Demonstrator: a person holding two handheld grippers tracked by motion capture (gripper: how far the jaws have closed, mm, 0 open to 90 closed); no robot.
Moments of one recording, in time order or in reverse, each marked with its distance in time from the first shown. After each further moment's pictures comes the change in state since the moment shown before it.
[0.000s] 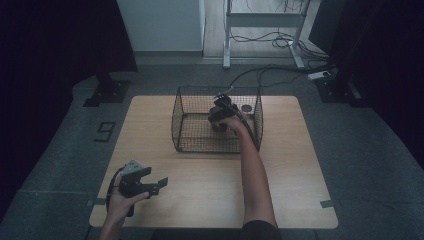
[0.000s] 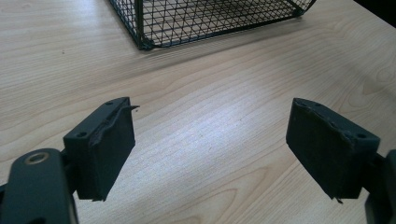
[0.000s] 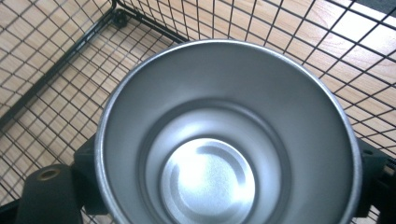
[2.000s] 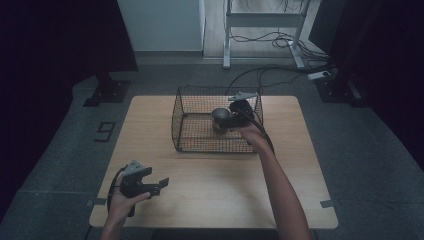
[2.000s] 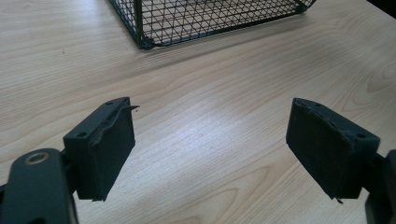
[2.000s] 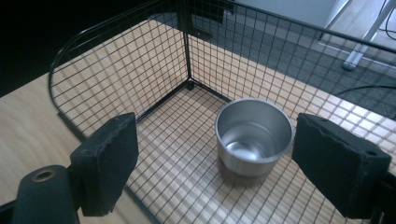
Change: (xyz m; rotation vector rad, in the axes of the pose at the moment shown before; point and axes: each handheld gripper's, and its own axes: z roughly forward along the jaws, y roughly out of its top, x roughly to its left) left arm -0.003 0.001 0.001 0.008 0.018 0.007; right arm 0.031 -0.051 -0.139 -0.370 0.071 -0.073
